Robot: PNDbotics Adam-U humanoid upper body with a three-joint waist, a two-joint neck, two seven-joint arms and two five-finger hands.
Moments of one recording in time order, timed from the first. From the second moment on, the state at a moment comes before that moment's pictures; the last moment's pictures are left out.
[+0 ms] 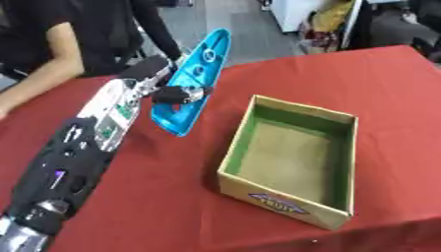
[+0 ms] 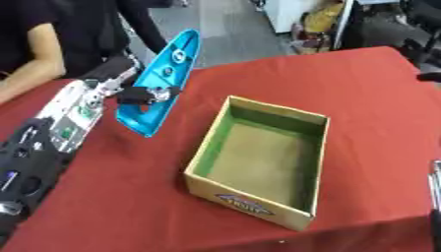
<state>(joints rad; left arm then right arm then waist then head) -0.58 0.45 -0.18 -1.34 -0.83 0.10 -0.29 -0.36 -0.28 -0.09 -1.61 0.17 -0.28 -0.12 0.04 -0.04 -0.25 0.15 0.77</state>
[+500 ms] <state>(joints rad) -0.70 0.38 -0.27 -1.35 -0.85 0.03 -0.35 -0.37 -0.27 -0.09 -1.61 0.17 -0.28 -0.12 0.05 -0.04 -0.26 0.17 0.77</state>
